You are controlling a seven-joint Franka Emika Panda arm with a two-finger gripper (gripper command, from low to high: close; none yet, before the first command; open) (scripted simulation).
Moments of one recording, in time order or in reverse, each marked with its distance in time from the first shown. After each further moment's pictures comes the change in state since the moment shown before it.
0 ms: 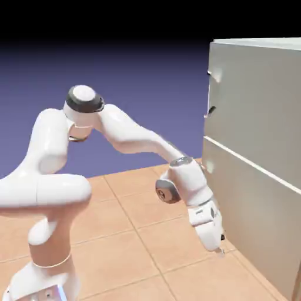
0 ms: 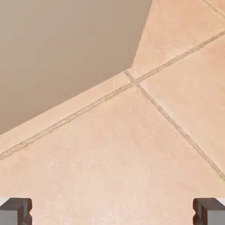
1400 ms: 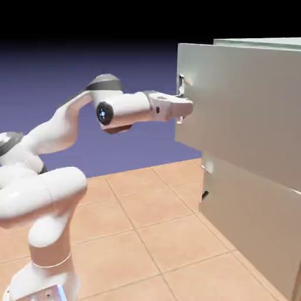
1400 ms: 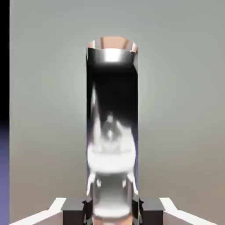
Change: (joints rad) arm 0.632 0.603 -0.779 -0.371 0.754 -0.680 -0.539
